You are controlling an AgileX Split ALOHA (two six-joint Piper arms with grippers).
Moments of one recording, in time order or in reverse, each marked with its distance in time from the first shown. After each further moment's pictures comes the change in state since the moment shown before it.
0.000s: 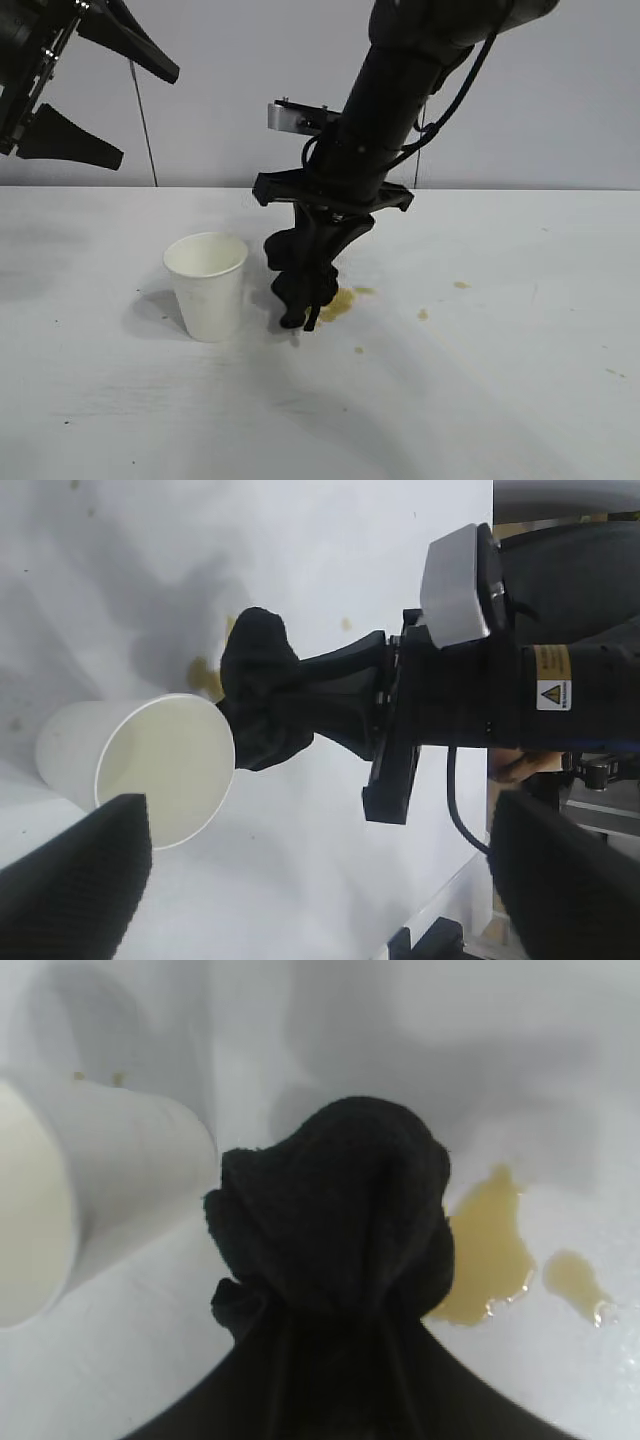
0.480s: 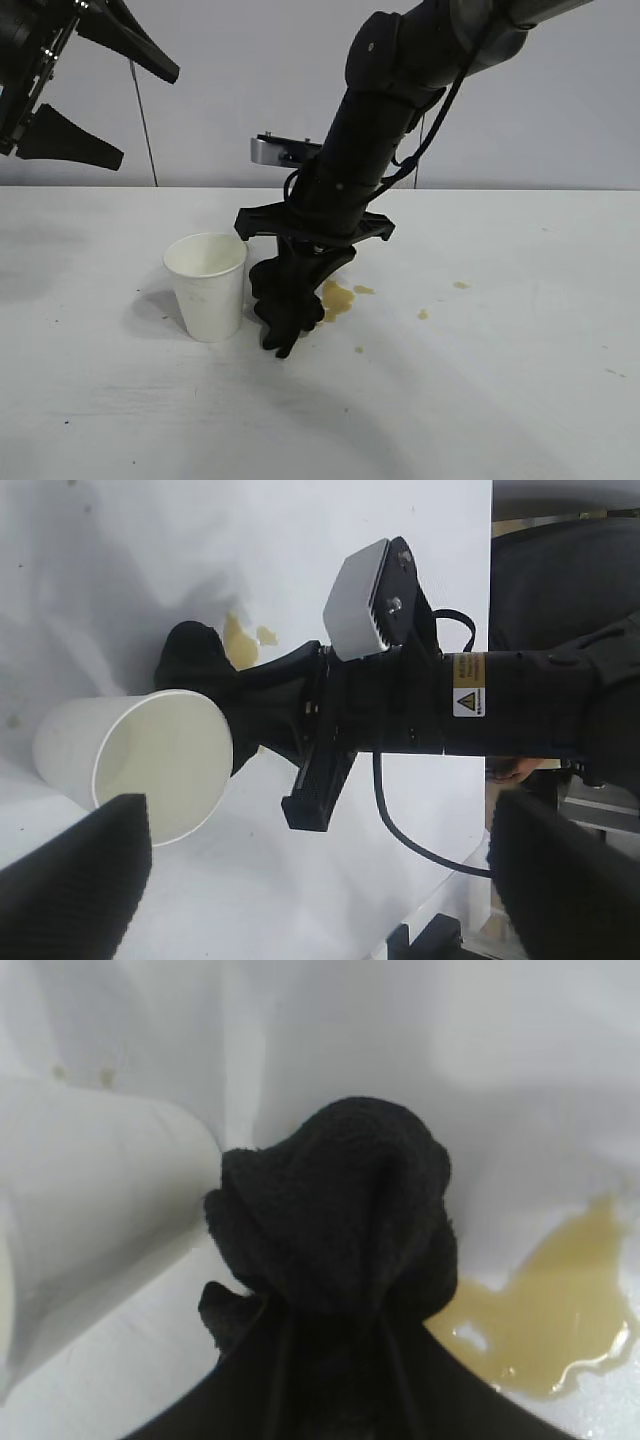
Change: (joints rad) left arm 0.000 0.000 0.000 0.000 0.005 0.000; right arm 0.019 0.045 0.000 -0.027 -0.045 0.032
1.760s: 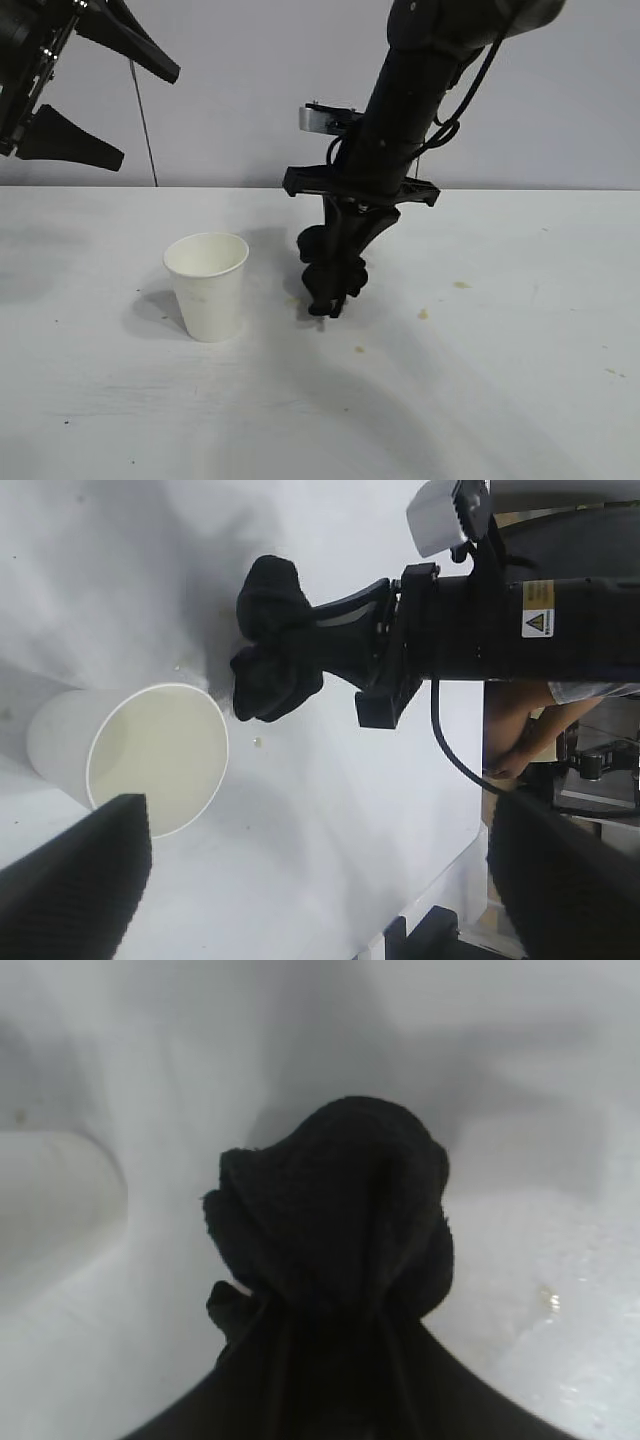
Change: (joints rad) left arm 0.000 0.000 0.000 0.000 0.014 0.000; right arm -0.067 0.001 -0.120 -0.023 0.146 0.040
